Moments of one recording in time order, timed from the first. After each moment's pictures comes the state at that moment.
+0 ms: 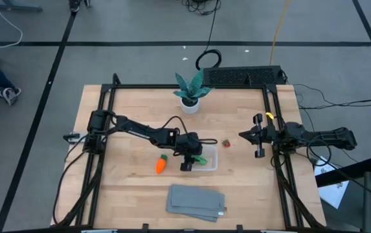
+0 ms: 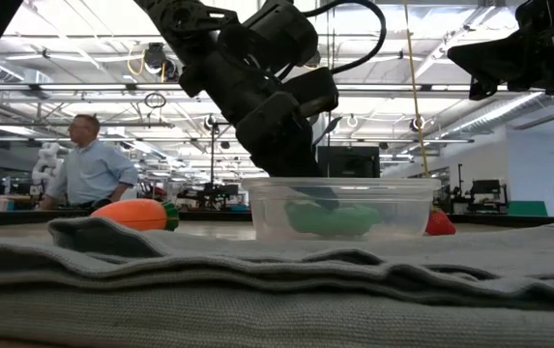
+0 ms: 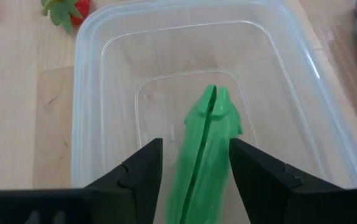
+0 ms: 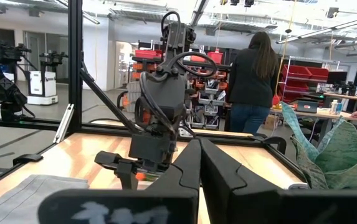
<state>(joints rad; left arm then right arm) -0.05 2.01 1.25 -0.08 0.13 0.09 0.03 0.09 0.02 0.24 0.03 -0.09</state>
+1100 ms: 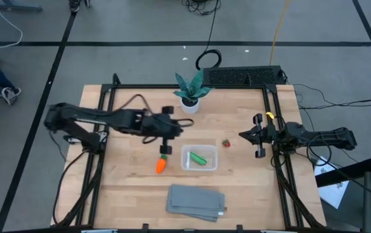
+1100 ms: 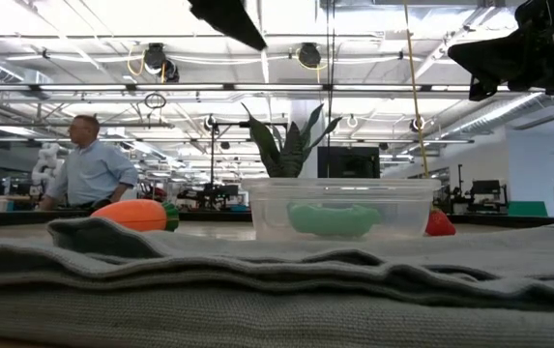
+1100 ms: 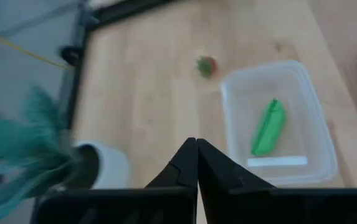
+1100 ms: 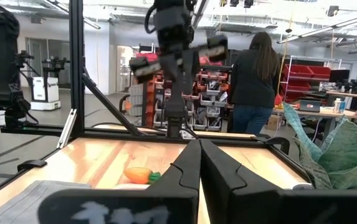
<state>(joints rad) -0.07 1.49 1.34 -0.58 -0.25 0.22 0.03 0.09 0.02 0.25 0.02 -0.06</state>
